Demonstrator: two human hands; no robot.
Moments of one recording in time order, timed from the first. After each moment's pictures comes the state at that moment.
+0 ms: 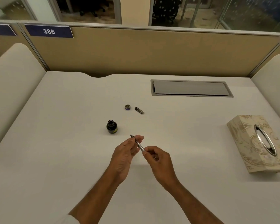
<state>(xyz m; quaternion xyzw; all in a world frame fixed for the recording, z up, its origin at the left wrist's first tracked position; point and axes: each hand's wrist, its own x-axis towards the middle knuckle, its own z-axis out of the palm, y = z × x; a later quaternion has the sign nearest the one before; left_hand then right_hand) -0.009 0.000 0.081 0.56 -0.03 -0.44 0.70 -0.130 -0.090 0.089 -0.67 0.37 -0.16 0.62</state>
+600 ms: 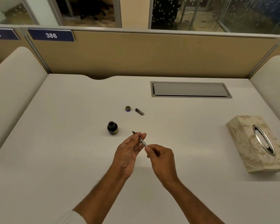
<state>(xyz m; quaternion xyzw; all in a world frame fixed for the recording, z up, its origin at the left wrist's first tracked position) -0.013 -0.019 0.099 0.47 0.07 -0.43 0.77 -0.122 -0.086 0.114 -0.70 0.41 -0.20 0.54</state>
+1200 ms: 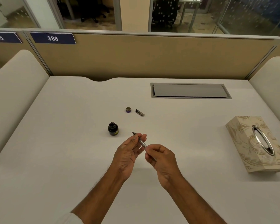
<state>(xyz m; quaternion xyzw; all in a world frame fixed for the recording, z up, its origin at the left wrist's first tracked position) -0.015 -0.011 0.110 0.47 0.05 -0.45 0.76 -0.121 -0.088 0.133 -0.38 0.47 -0.18 0.78</state>
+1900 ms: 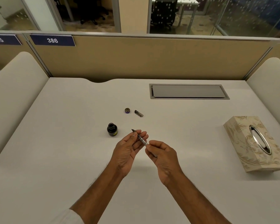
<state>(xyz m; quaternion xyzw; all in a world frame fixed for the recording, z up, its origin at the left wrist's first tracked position) -0.010 -0.015 0.121 0.45 0.02 -0.45 0.77 -0.120 -0.092 0.141 -0.35 0.48 -0.22 0.77</state>
